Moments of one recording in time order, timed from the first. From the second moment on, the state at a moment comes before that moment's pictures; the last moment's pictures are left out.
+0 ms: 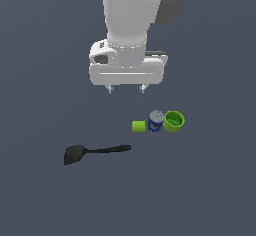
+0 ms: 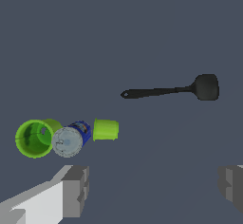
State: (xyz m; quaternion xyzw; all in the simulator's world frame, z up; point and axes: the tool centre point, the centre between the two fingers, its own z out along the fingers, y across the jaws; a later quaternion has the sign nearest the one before) arm 0.001 -0.004 0.316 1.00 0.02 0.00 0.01
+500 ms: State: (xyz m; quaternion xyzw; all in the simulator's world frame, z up) arm 0.000 0.031 0.266 1.00 0.08 0.00 0.01
